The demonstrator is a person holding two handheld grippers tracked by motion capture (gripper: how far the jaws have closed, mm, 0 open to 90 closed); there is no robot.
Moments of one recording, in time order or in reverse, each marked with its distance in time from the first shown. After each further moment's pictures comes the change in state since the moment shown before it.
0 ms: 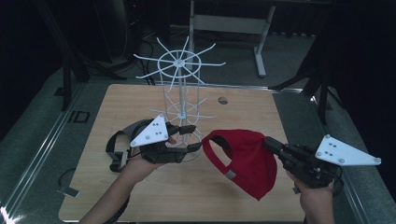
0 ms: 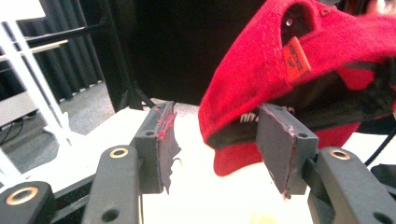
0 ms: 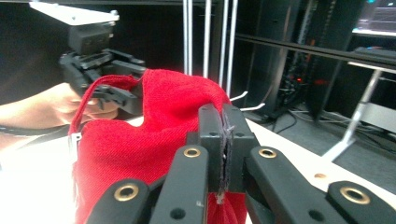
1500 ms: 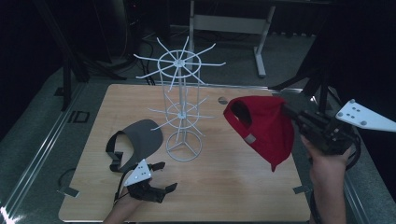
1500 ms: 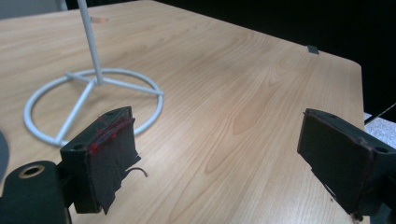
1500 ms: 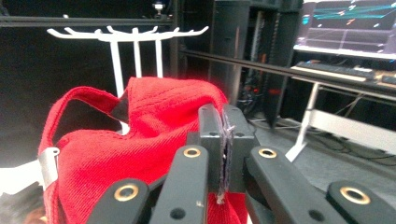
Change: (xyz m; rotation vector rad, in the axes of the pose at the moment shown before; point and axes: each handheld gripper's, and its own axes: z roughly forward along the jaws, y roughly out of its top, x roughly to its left) left arm -0.023 -0.185 -0.018 0.148 0.122 -0.236; right arm -0.045 0.047 0.001 -0.052 -0.168 0.019
